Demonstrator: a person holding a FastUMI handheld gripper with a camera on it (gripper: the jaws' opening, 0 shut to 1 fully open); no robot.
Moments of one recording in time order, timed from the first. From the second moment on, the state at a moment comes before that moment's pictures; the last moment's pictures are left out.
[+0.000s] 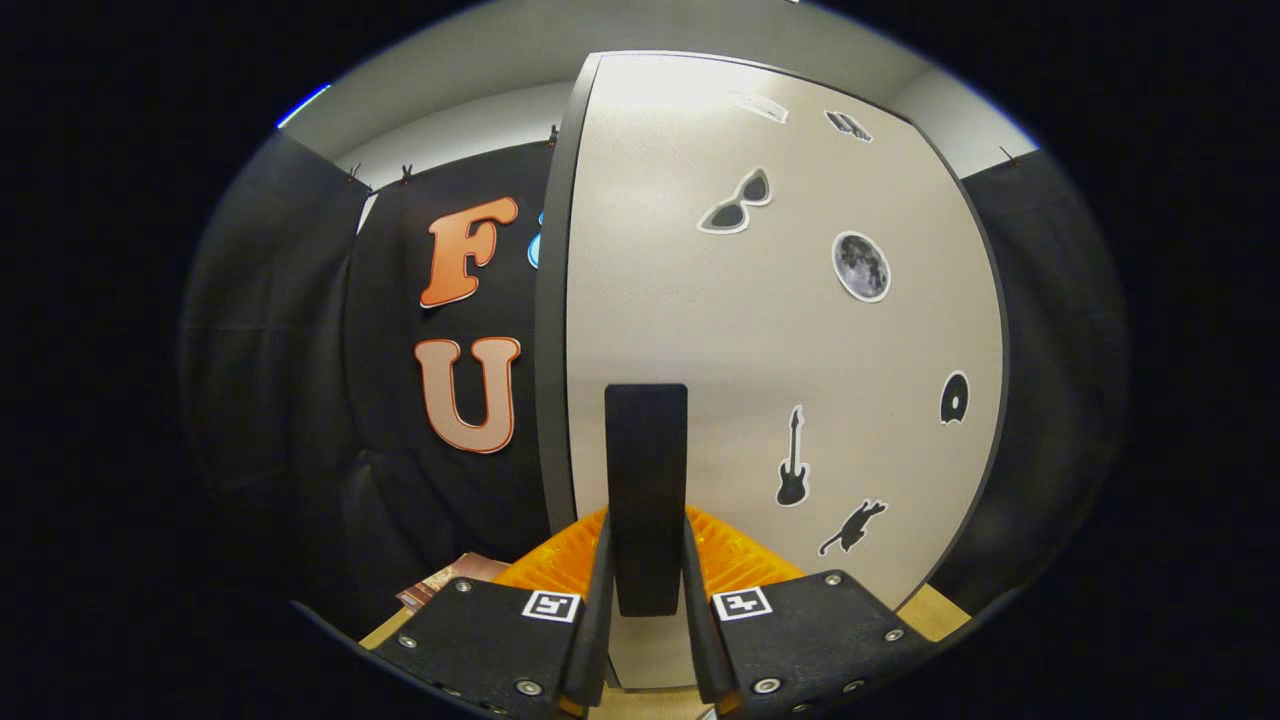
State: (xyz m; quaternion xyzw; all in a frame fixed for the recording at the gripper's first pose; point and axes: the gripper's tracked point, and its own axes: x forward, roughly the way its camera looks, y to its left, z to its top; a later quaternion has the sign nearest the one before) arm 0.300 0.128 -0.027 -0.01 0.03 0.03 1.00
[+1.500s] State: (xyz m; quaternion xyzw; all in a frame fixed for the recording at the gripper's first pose) arm 0.148 0.028 -0.015 0.02 0.03 0.08 1.00
